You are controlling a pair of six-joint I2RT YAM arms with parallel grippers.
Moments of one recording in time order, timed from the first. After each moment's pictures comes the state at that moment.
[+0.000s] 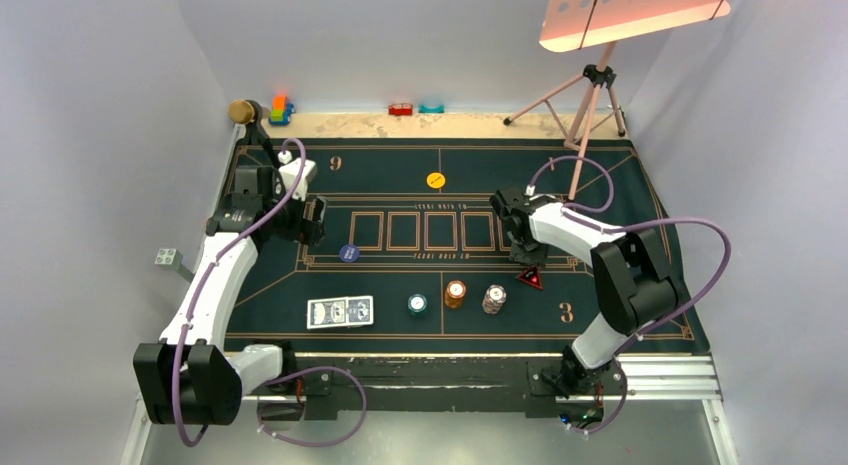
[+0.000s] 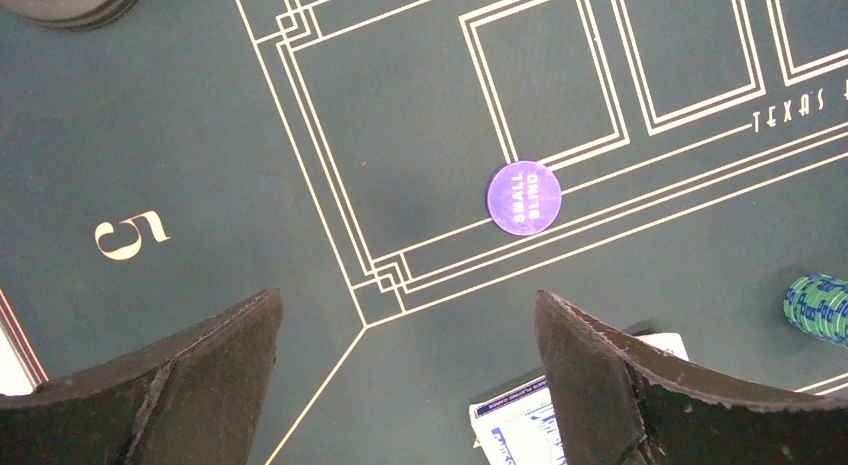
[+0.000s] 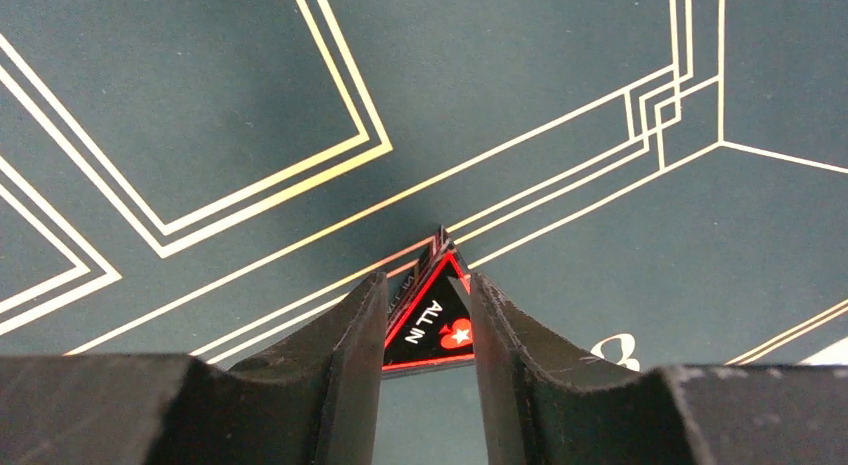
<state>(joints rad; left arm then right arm) -0.01 1.14 0.93 -0.66 0.21 0.22 0.44 1.64 0.96 -0.77 0.48 0.75</state>
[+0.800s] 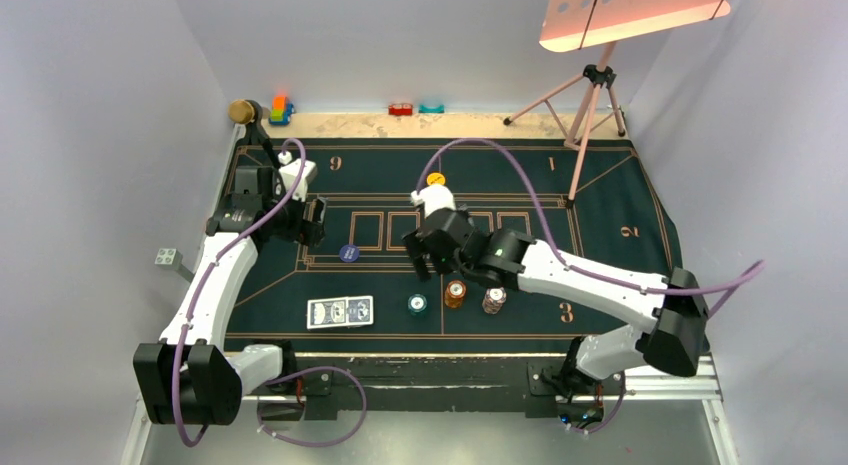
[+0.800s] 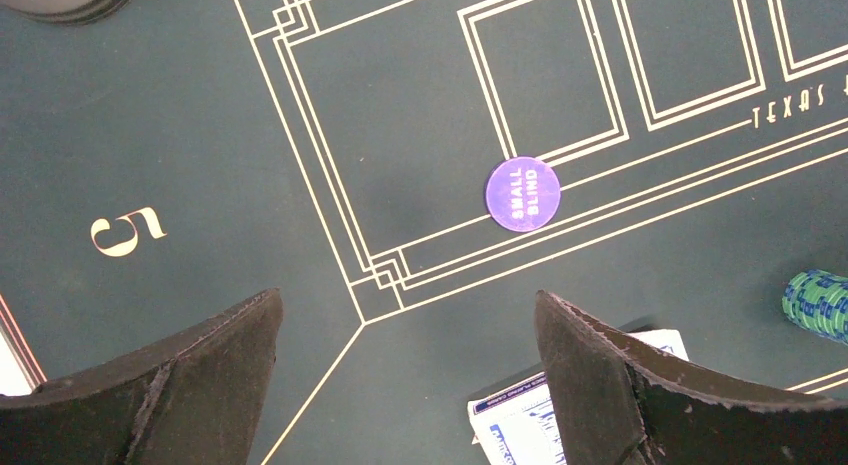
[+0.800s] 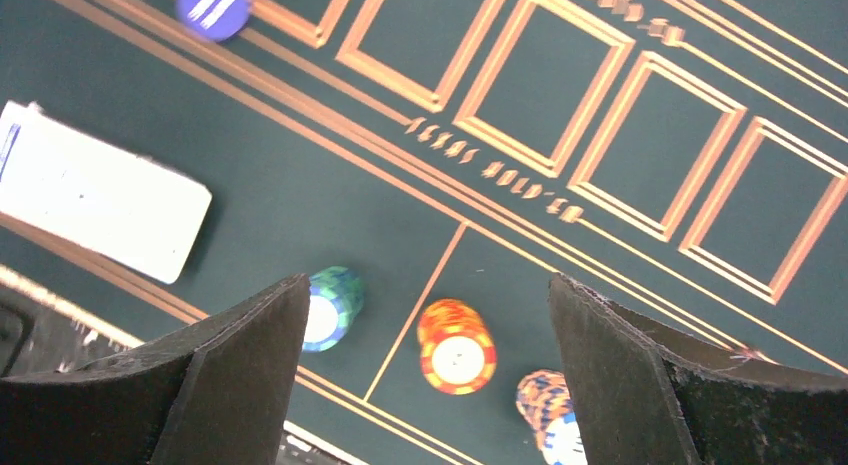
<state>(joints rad) -0.01 1.14 0.93 -0.67 0.22 0.22 1.03 1.37 1.16 -0.61 0.44 0.43</state>
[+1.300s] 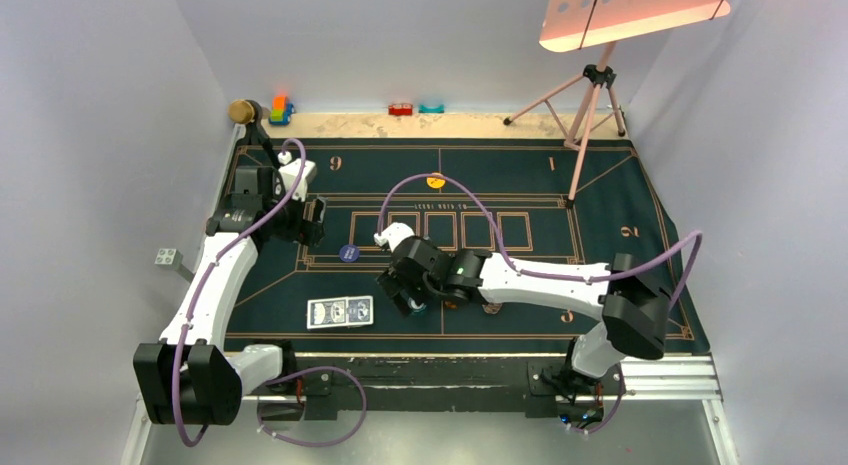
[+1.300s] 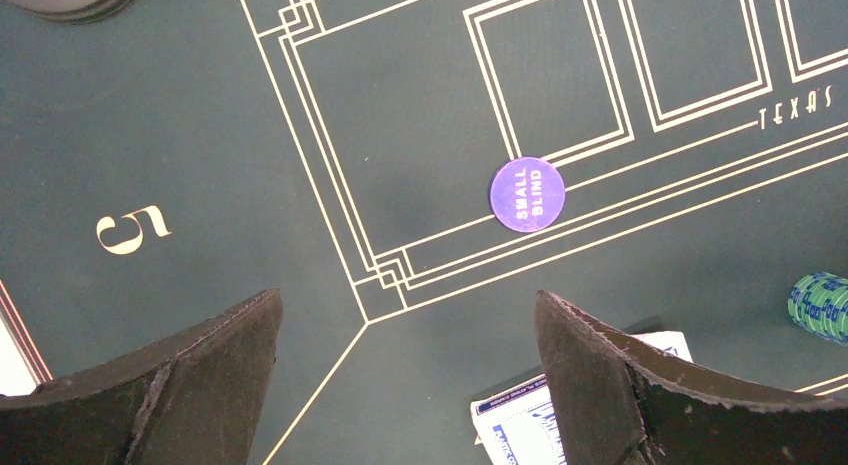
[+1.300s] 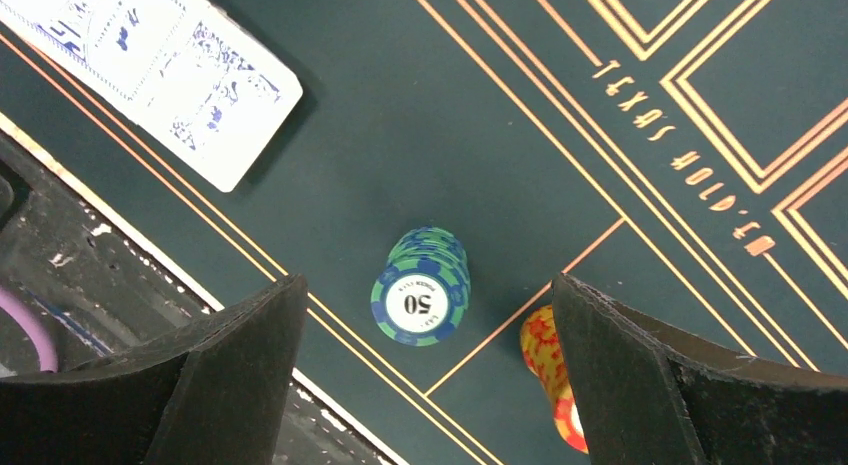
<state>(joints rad) -0.01 1.14 0.93 -0.67 0.21 0.22 1.17 1.55 1.11 -0.47 0.26 0.35</state>
